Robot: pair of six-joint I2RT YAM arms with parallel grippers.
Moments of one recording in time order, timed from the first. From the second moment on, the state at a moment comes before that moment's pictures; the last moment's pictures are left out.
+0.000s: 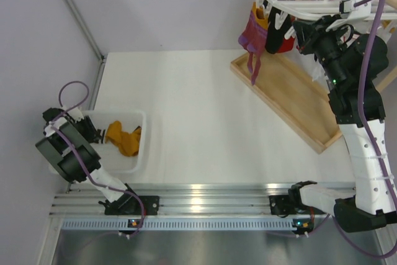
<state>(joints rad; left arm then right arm) 0.79 1.69 1.02 -0.52 0.40 0.28 0.22 1.14 1.65 -0.30 -0.08 0.12</state>
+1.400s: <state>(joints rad) 0.28 1.17 1.38 -0.63 0.90 0.17 0.23 1.14 1.64 -0.27 -0.08 0.13</state>
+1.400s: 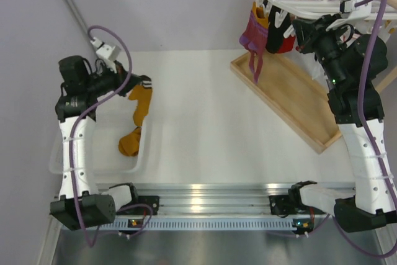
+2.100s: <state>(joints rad) -0.60 1.83 2.10 -0.27 0.71 0.05 0.23 1.14 1.59 -0.20 -0.13 0.17</state>
